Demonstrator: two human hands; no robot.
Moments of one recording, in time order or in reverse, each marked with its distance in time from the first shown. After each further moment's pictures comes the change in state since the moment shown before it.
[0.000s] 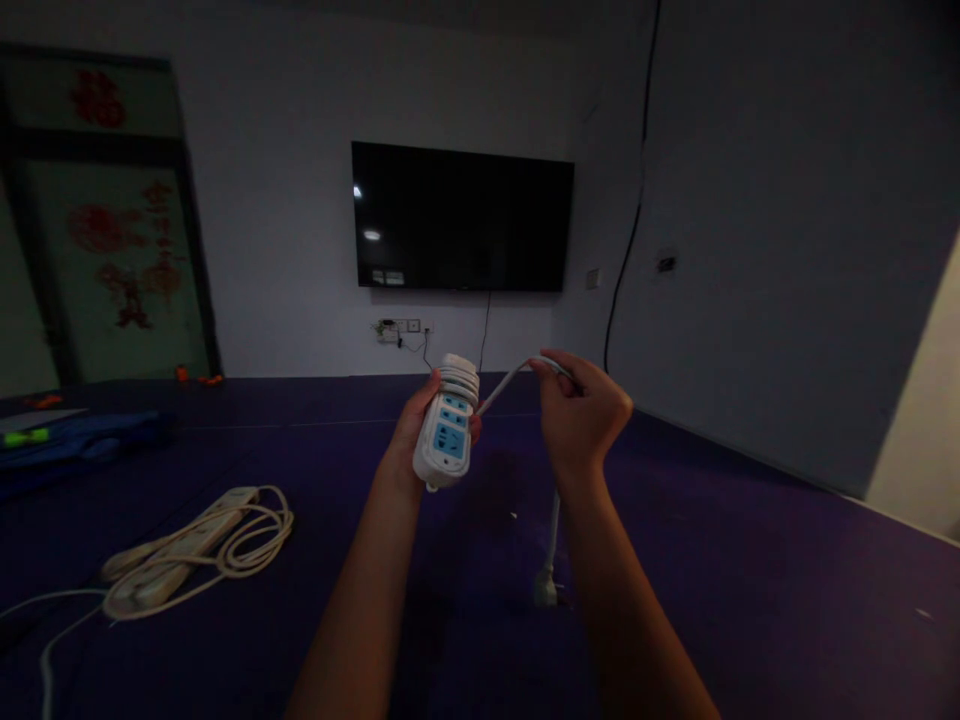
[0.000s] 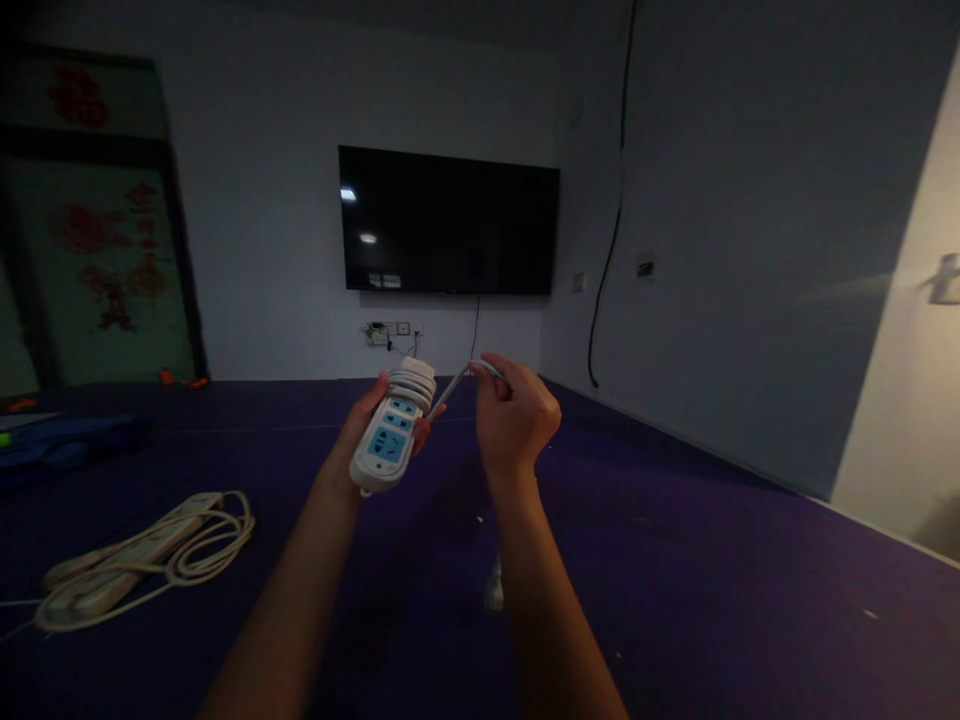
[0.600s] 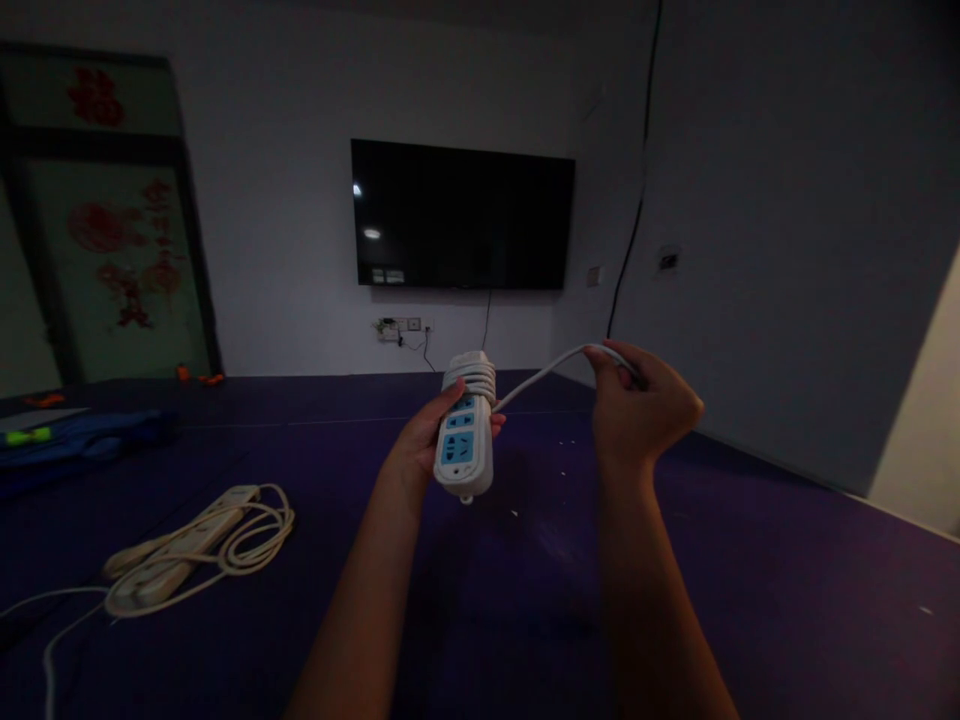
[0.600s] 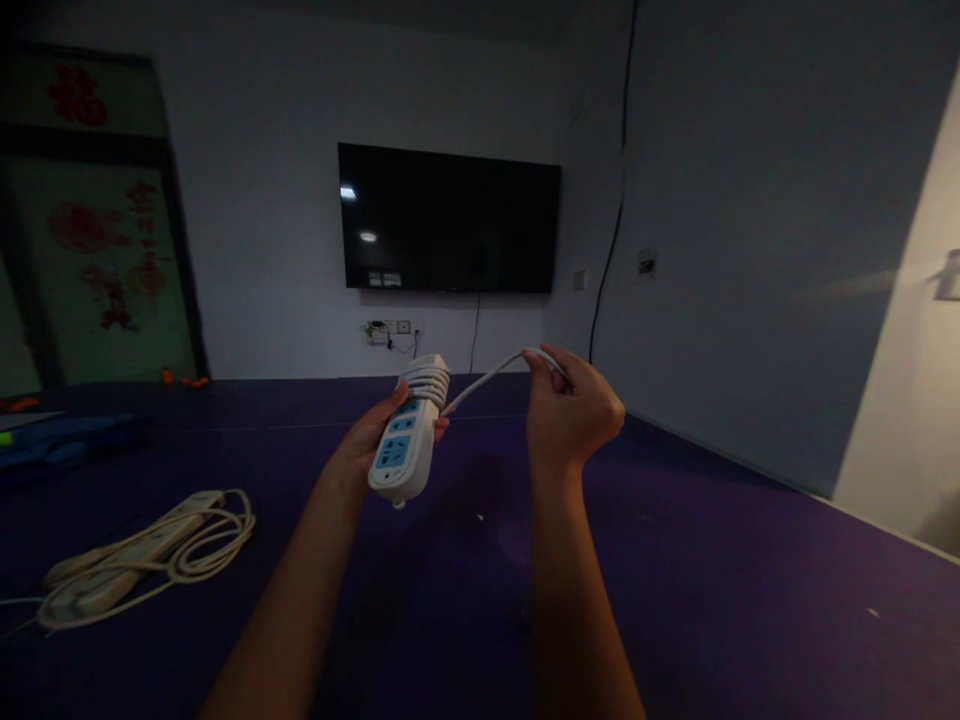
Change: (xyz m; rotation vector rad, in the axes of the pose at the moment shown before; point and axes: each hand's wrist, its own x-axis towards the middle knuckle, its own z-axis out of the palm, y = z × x) left_hand 0.003 -0.005 0.004 0.020 0.000 -0.087; right_hand 0.019 0.033 -0.020 -0.098 0.164 0.057
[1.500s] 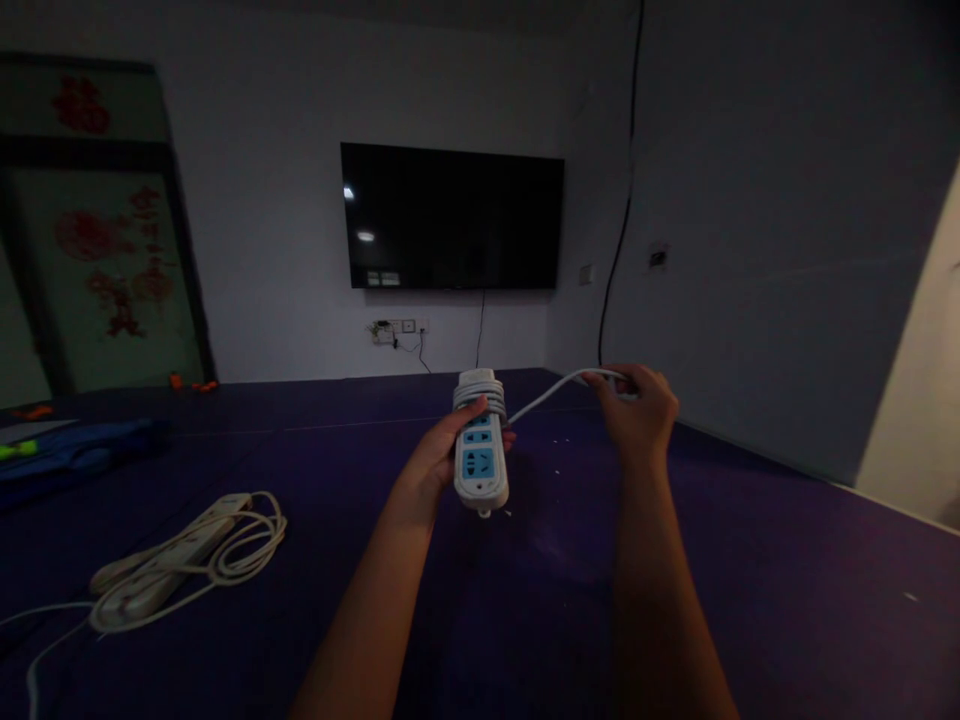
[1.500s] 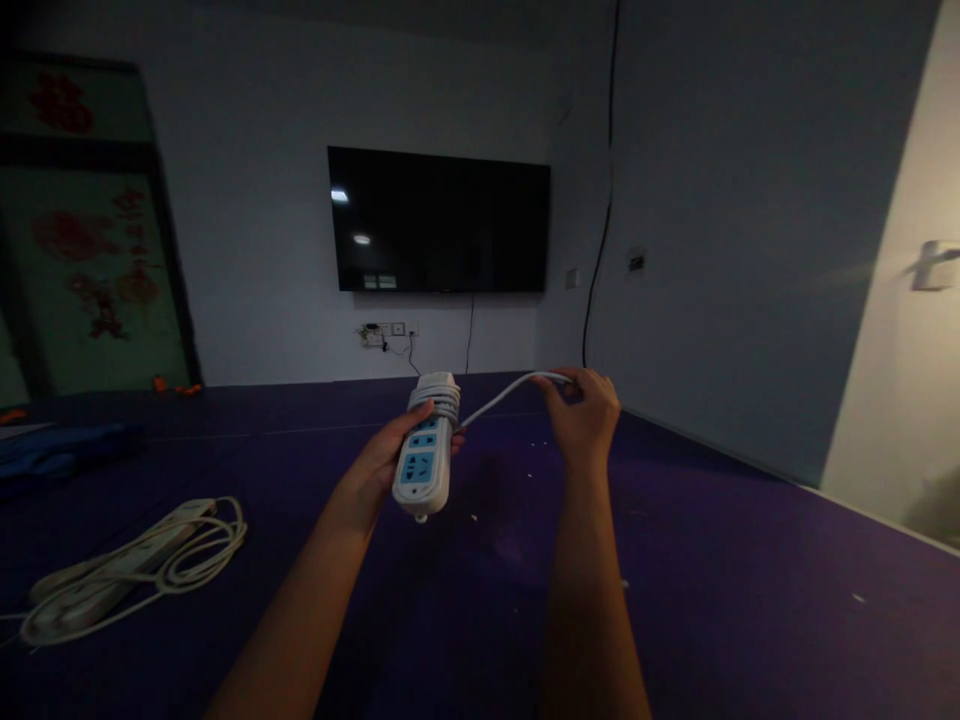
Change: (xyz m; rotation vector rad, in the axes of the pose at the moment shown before) left_hand 0.020 -0.030 0.008 0.103 0.153 0.020; right_hand 0.008 0.083 0.000 0.004 -0.226 -0.142
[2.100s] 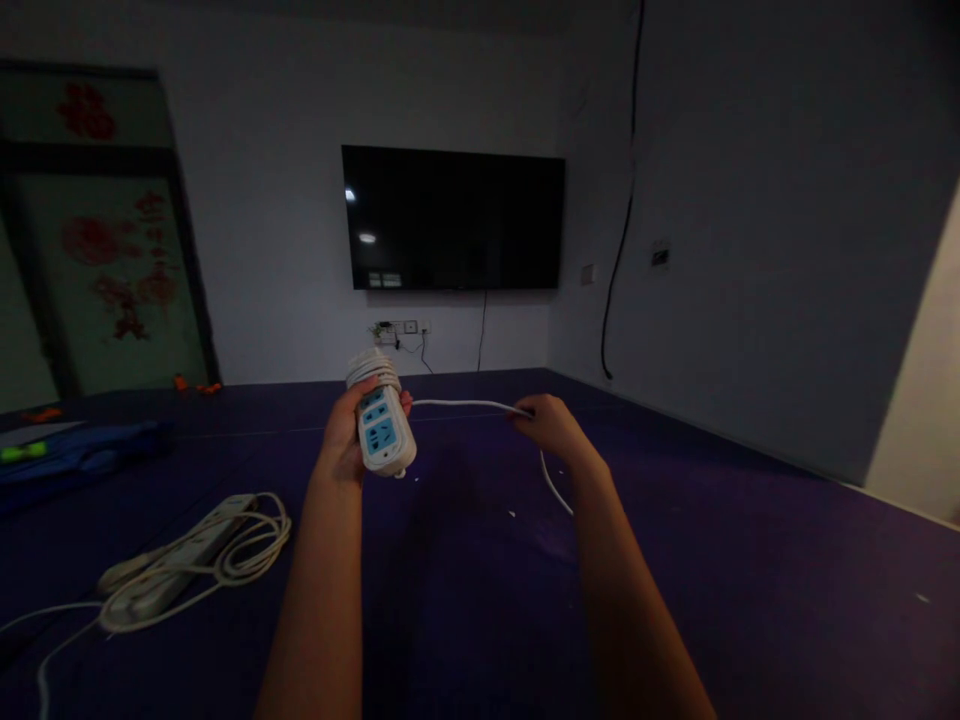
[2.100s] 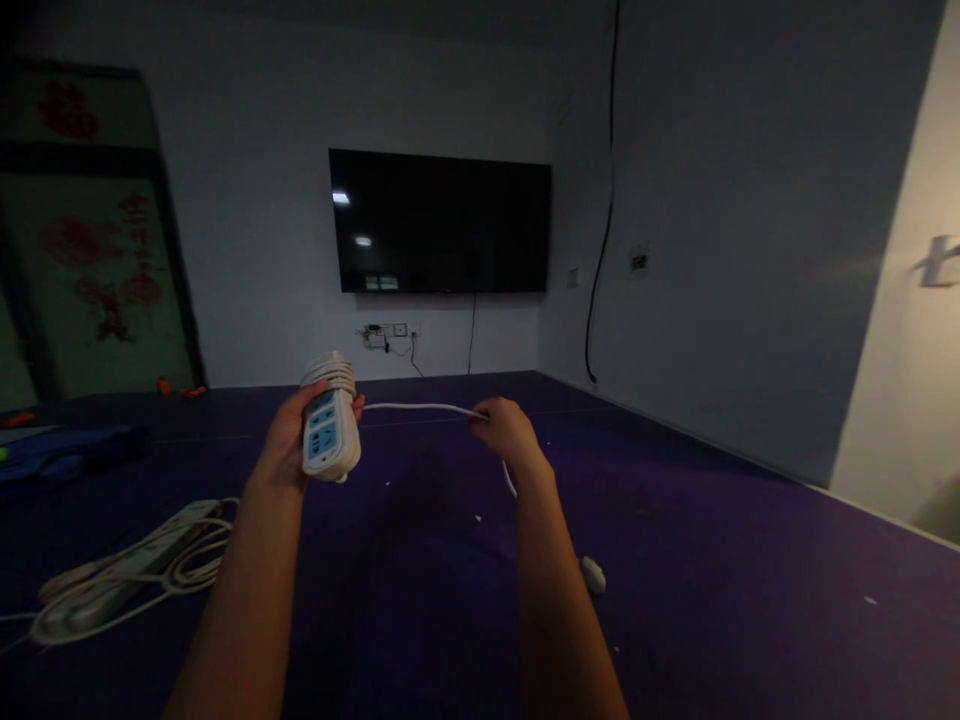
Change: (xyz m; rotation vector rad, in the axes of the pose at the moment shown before) left_hand -0.051 0.070 -0.042 -0.089 0.340 0.396; right_hand -0.028 -0.036 0.050 0.001 -0.959 0.106
